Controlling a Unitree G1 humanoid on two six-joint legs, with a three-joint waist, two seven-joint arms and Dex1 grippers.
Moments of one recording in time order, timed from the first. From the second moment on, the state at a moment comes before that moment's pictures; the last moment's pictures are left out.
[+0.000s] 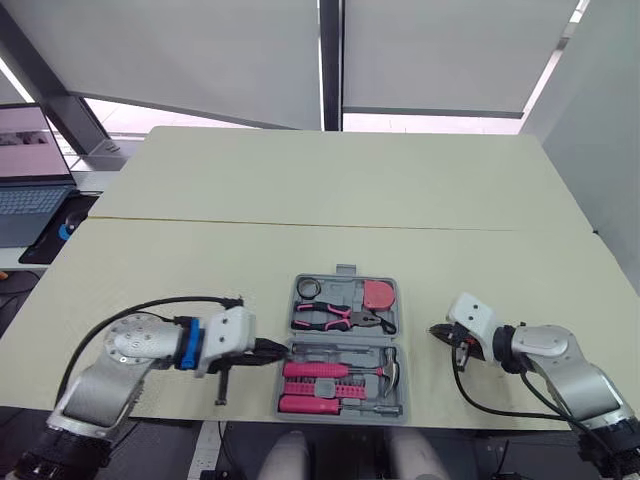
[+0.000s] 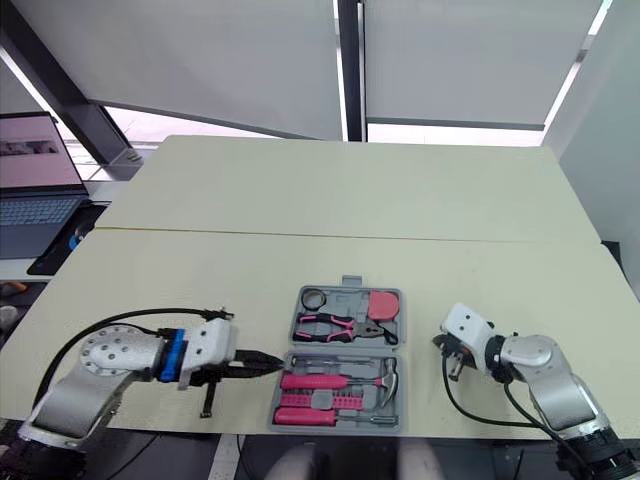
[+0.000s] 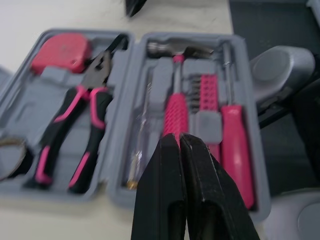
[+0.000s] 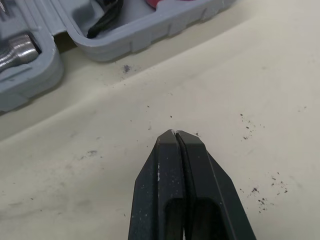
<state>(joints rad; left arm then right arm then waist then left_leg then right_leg) -0.04 0.82 -0.14 -0.28 -0.26 0.08 -1.29 -0.08 -0.67 0.14 -0.19 0.04 0.45 0.85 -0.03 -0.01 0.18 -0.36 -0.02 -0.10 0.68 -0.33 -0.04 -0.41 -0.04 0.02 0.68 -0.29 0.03</state>
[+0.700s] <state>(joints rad) -0.13 0.71 -0.34 -0.08 -0.08 -0.06 -1.25 -0.08 -0.64 0.18 -0.22 0.05 0.49 0.78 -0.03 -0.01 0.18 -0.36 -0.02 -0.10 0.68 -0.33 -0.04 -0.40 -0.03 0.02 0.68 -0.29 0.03</state>
